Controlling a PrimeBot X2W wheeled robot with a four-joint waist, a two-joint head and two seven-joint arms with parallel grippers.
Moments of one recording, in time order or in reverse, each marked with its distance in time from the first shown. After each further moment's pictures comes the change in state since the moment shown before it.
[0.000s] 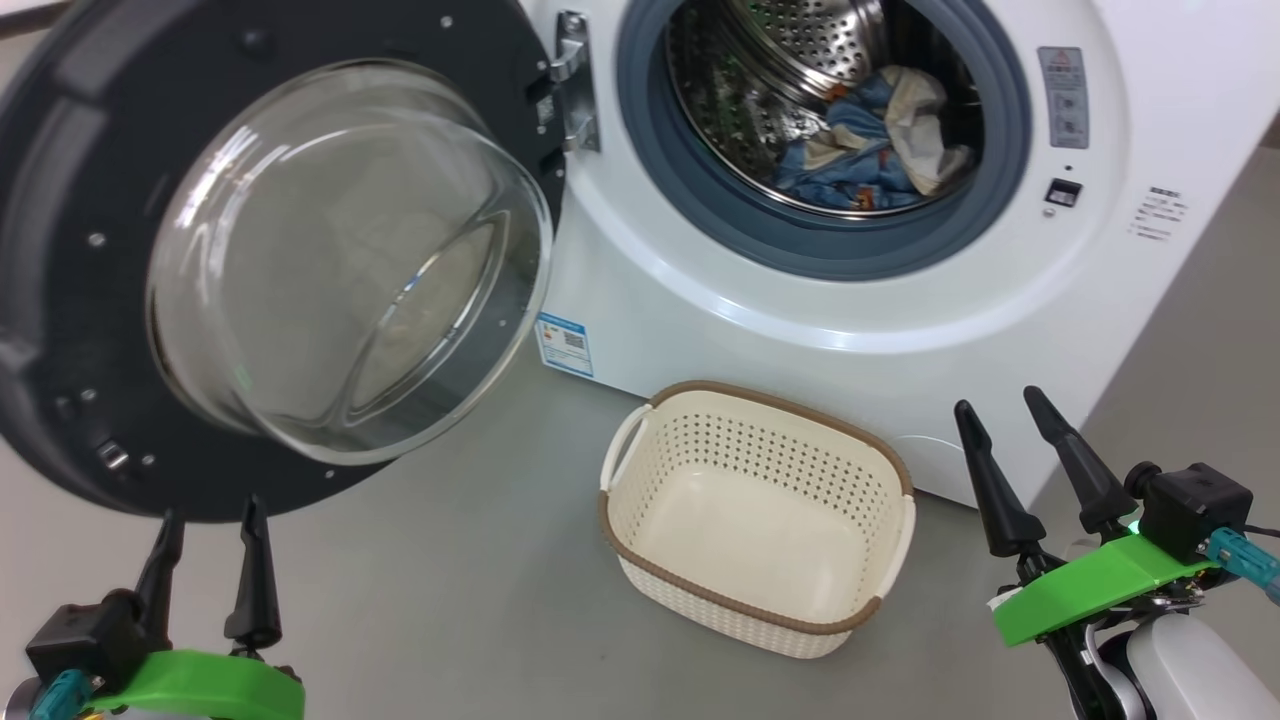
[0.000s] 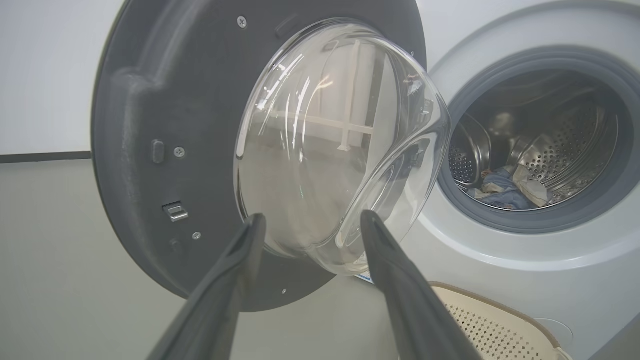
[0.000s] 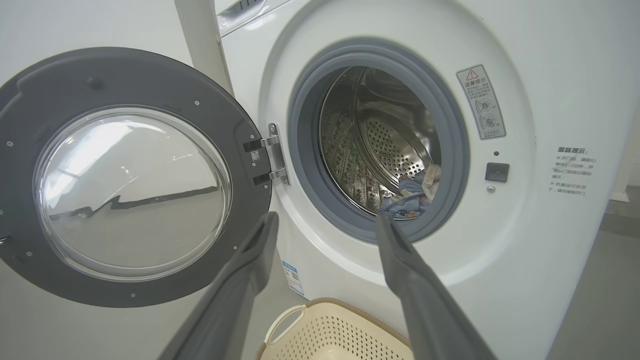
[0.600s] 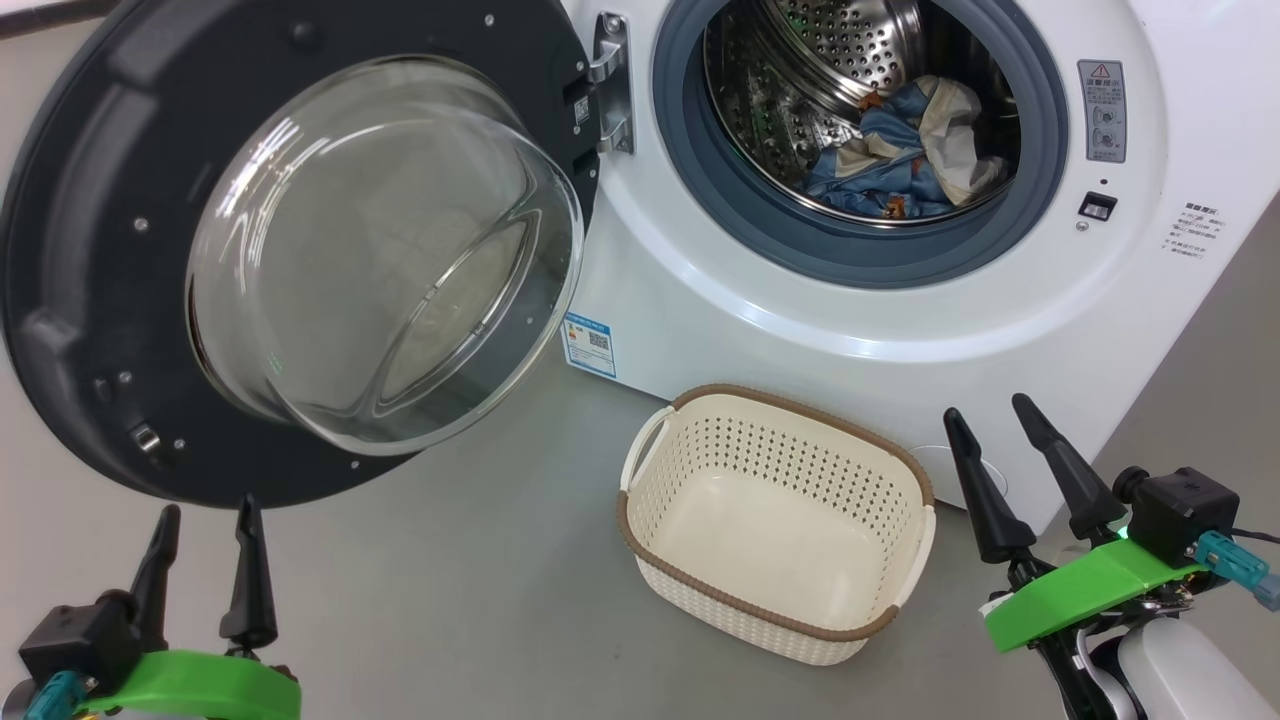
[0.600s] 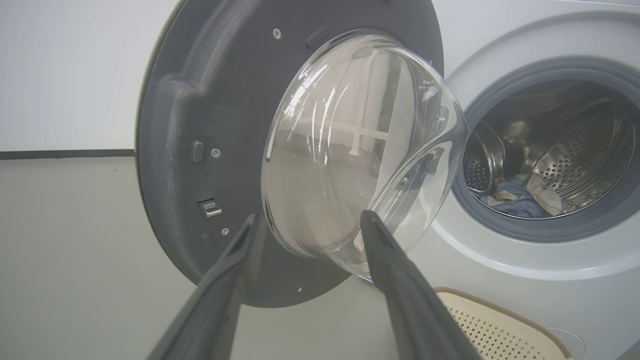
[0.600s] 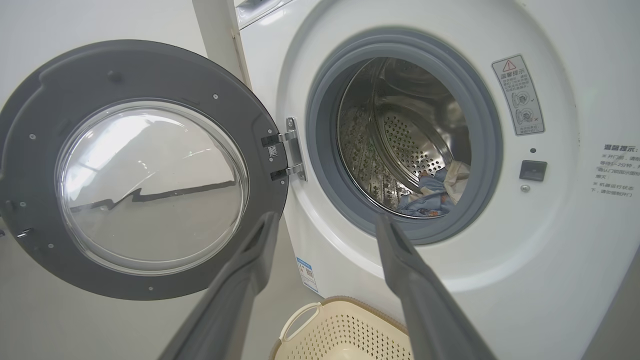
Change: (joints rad) left arm 0.002 0.002 0.003 -0.005 -0.009 0.016 0.000; right arm -0.001 0.004 0.018 0.011 0.007 0.000 0.000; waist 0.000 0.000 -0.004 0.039
